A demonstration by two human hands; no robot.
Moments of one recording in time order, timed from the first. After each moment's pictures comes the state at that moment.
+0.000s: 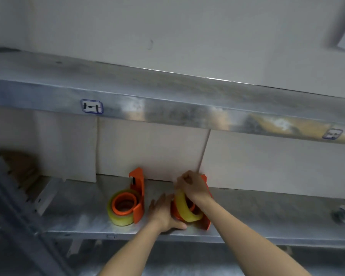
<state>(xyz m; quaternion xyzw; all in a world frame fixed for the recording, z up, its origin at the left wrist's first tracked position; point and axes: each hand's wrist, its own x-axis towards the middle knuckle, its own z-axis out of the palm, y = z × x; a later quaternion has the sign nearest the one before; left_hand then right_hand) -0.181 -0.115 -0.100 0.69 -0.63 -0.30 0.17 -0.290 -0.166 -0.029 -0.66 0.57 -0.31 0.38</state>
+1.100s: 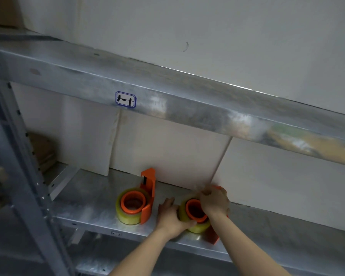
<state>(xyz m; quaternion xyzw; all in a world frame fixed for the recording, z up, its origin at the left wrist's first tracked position) -0.192 -0.115 -0.108 0.71 -0.54 -0.36 0.27 -0.303 -0.178 -0.049 -0.61 0.73 -0.19 0.24</state>
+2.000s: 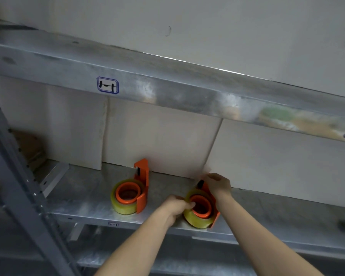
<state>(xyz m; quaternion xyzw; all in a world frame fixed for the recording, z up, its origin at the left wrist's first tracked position) -0.214 -0.125 -0.097 0.62 -0.28 -0.63 0.38 -0.331 -0.176 -0.035 -0.46 0.68 -0.38 0.42</state>
